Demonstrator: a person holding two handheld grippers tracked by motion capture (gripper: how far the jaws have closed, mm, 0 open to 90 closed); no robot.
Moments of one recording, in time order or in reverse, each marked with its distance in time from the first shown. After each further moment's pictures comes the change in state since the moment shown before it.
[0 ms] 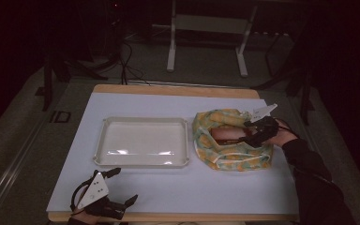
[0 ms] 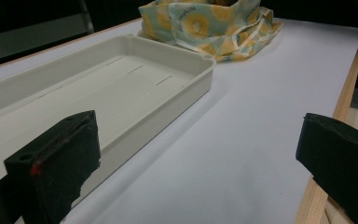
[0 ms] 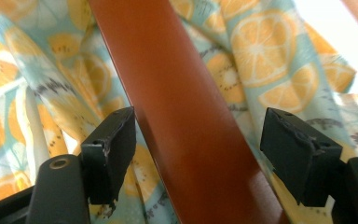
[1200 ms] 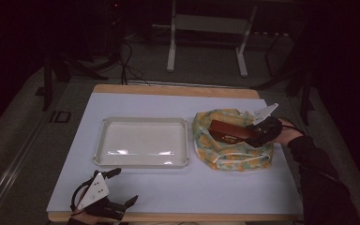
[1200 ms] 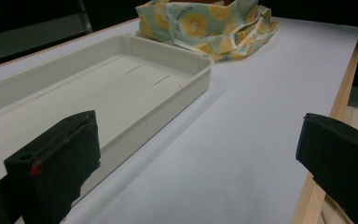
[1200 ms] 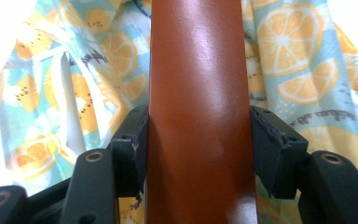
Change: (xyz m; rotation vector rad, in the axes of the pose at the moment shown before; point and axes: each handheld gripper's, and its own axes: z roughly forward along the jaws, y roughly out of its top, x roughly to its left) left arm -0.001 0.000 0.000 0.003 -0.005 0.006; right arm 0.003 0.005 -0.018 0.056 0.058 -0.090
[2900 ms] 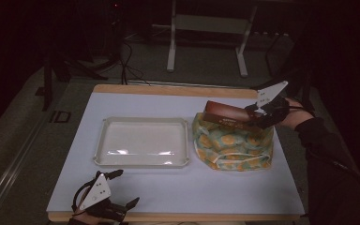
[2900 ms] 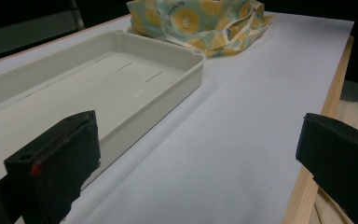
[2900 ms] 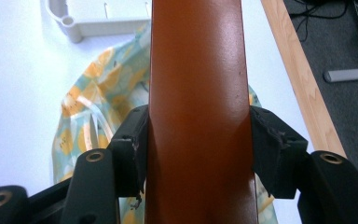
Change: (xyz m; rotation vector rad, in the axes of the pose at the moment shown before) left arm -0.003 0.000 0.002 0.013 -0.026 0.011; right arm 0.009 0.078 -0.074 -0.062 -0.055 -0.131
